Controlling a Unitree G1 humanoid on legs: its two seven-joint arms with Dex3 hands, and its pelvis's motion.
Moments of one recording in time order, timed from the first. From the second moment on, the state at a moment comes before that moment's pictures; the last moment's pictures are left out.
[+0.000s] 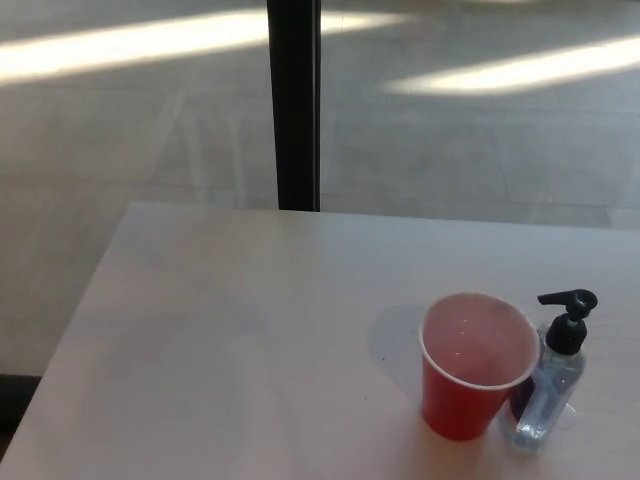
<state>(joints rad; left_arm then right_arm) 0.05 0.56 0.24 0.99 0.02 0.11 0.01 0.25 -0.47 -0.62 0.79 0.14 0.11 0.05</state>
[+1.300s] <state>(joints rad) 0.01 0.60 0.33 1.07 -0.02 0.11 0.00 -0.41 -0.48 -0.59 -0.24 0.47 0.37 -0.03</state>
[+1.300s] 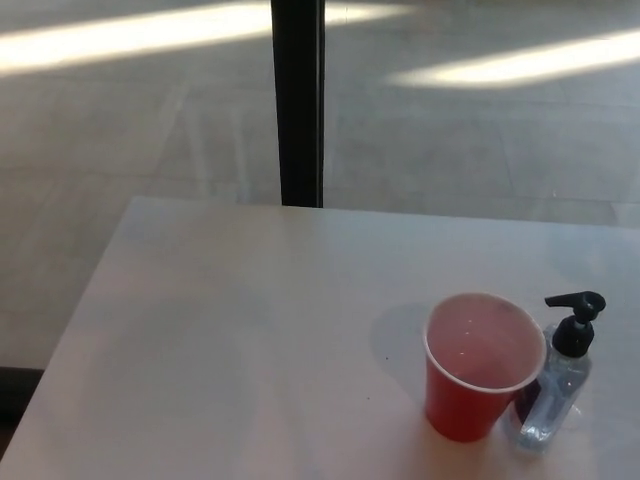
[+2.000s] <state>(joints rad) 0.00 0.61 0.33 1.07 -0.06 0.13 0.00 -0.31 -0.48 -0.22 -0.33 0.54 0.53 0.13</state>
